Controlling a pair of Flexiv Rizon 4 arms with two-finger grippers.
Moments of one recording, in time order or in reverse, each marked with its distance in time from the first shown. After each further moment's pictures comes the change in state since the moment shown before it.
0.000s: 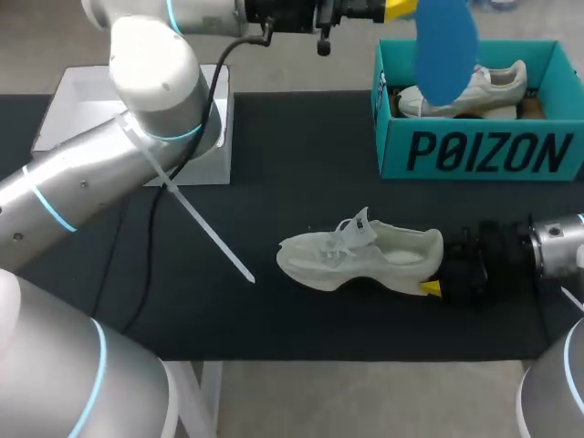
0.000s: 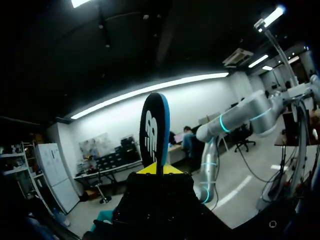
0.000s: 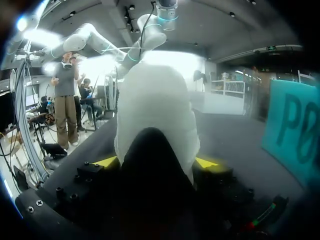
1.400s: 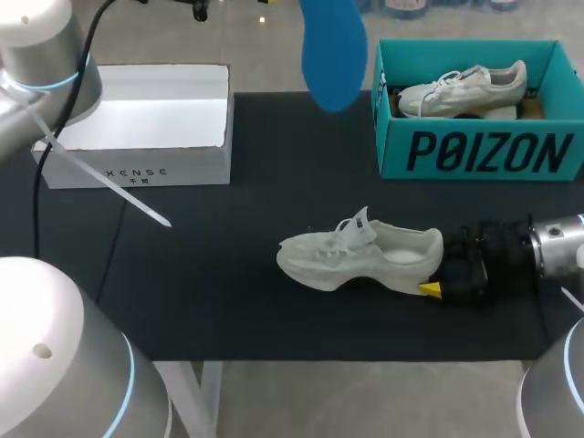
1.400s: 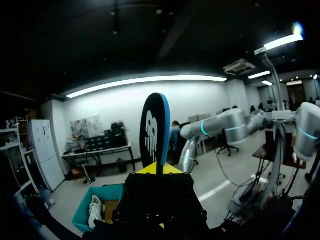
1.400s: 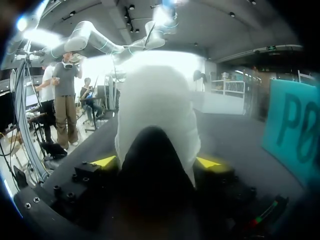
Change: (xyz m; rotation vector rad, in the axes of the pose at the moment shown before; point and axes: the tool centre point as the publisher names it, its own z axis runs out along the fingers) left arm 0.011 -0.023 -0.123 -0.098 0.085 -0.166; right arm 0.000 -0.001 0.000 0.001 0.000 0.000
